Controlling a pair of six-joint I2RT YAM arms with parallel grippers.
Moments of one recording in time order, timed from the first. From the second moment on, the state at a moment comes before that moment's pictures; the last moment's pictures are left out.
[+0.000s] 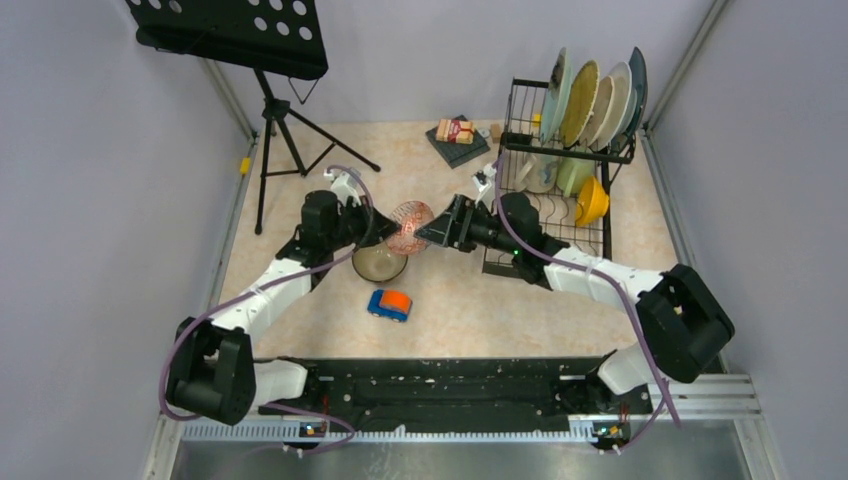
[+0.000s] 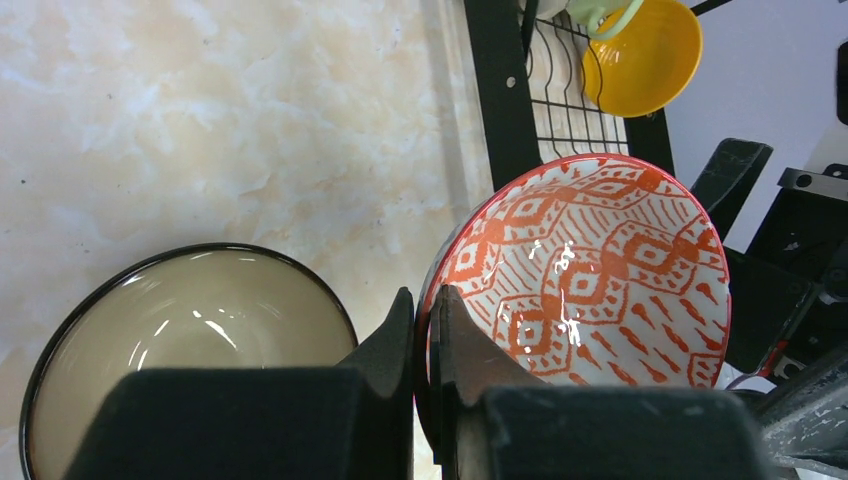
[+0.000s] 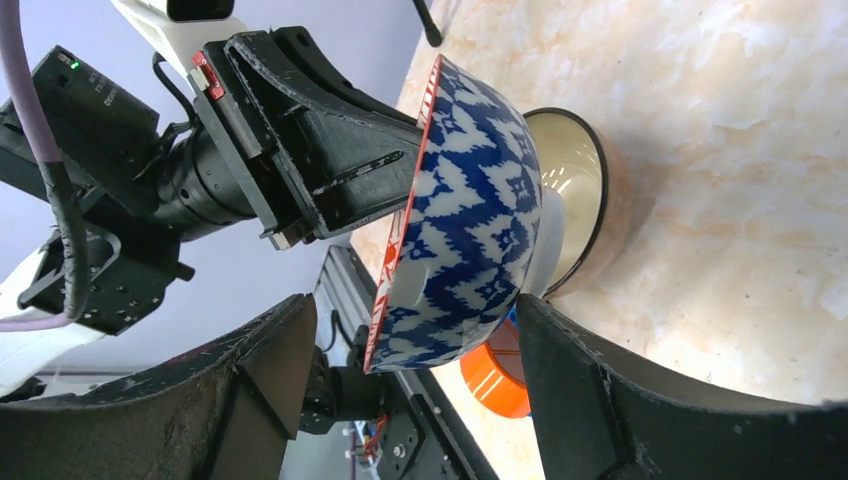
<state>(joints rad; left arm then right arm) -0.29 1.25 0.72 0.11 0.44 -0.60 0.70 1.46 0.83 0.43 -0.37 0.92</state>
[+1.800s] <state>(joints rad) -0.30 1.15 0.66 0.20 0.50 -0.58 0.71 1.45 0.74 0.61 -0.33 1.06</state>
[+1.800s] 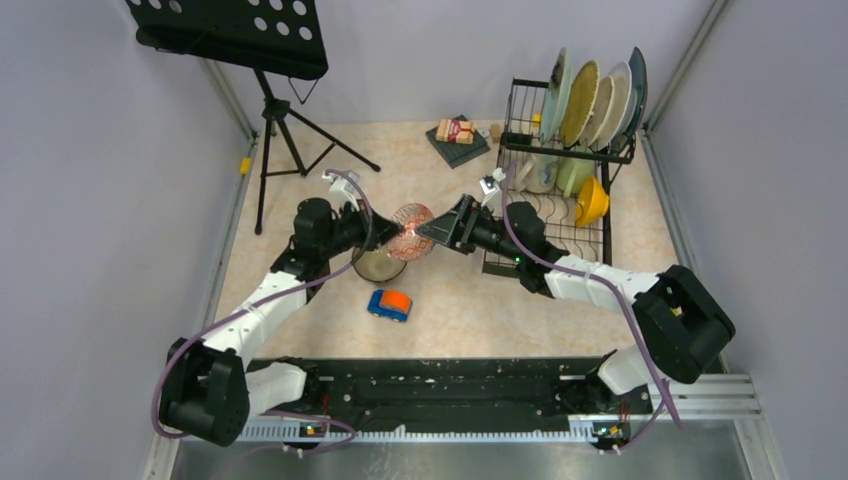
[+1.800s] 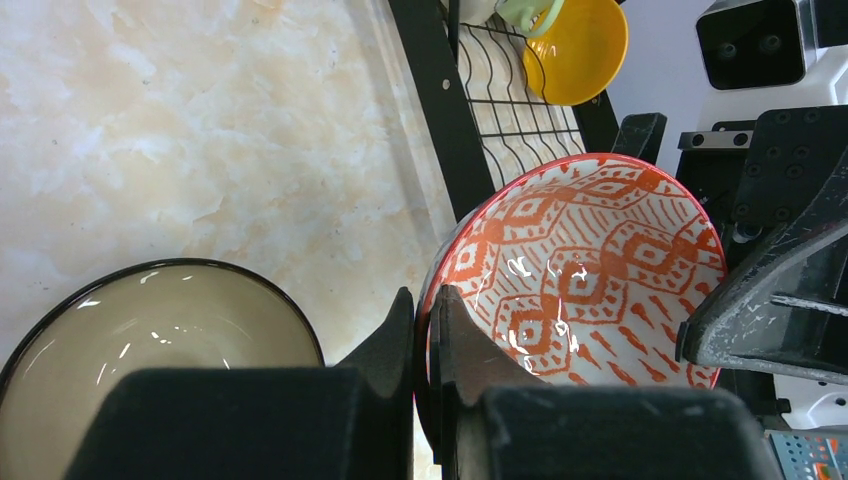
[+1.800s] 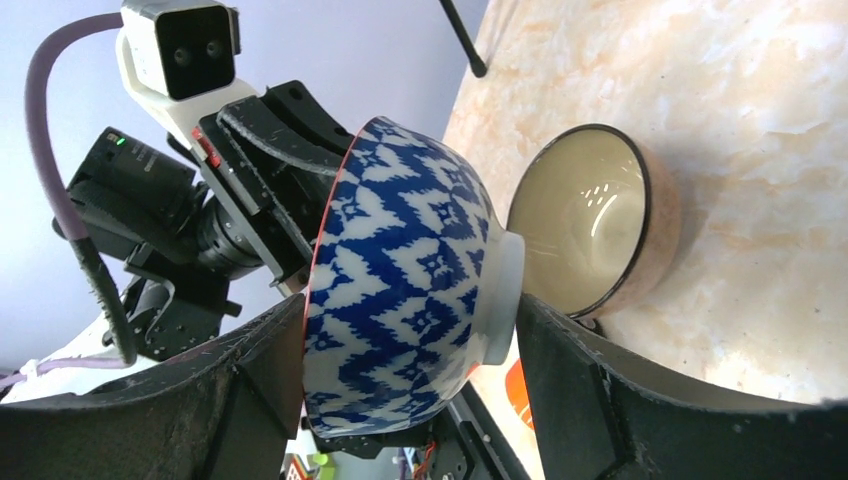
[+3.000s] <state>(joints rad) -0.30 1.13 0.65 0.22 0.50 -0.58 0.70 1.45 0.73 0.66 -0.37 1.09</state>
